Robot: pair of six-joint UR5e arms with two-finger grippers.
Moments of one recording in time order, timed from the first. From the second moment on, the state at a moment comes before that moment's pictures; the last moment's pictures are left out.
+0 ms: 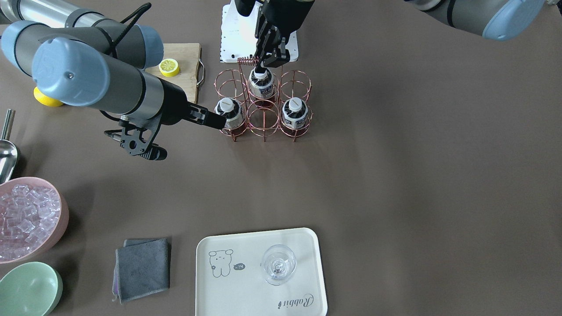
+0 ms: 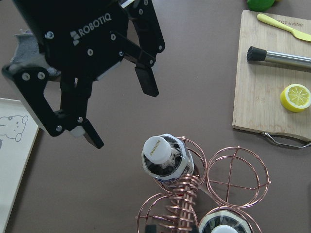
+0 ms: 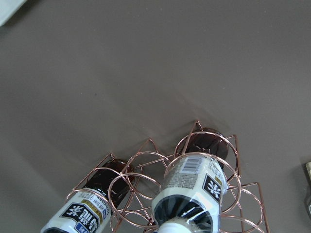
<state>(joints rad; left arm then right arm) -0.65 -2.40 -1.96 -1.46 -2.07 0.09 0.85 -0.86 1.62 -1.58 2.65 1.49</state>
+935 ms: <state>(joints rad) -0.65 -2.40 -1.96 -1.46 -2.07 0.09 0.79 -0.86 1.61 -1.58 2.61 1.50</state>
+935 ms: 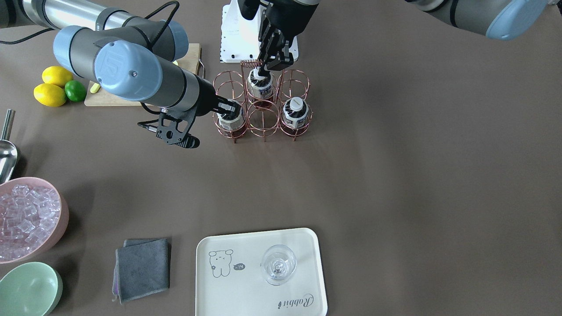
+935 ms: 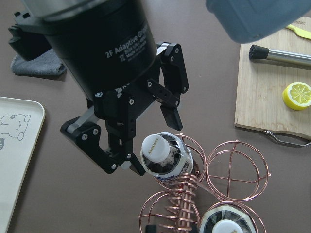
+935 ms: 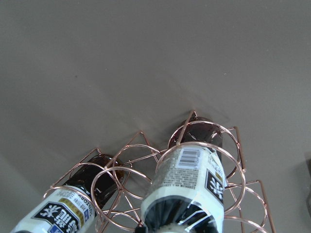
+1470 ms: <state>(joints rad) -0.66 -2.40 -1.96 -1.46 -2.07 0.09 0.84 -0.86 1.68 -1.64 2.66 1.51</state>
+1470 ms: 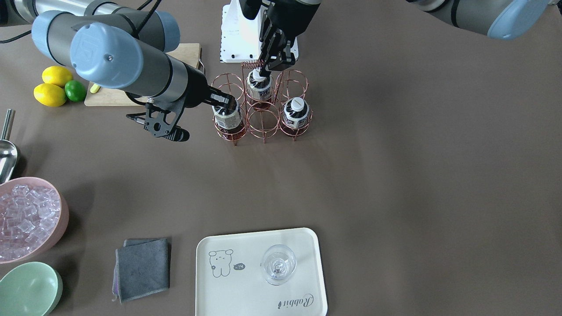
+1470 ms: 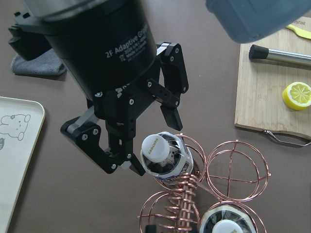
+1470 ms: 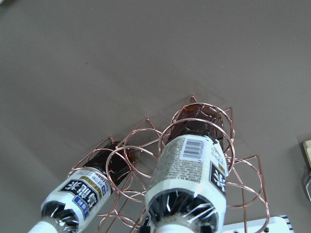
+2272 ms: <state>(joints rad) -0.66 -2.40 -1.95 -1.46 -2.07 0.09 1.05 -0.70 1.57 -1.76 2.74 1.44</state>
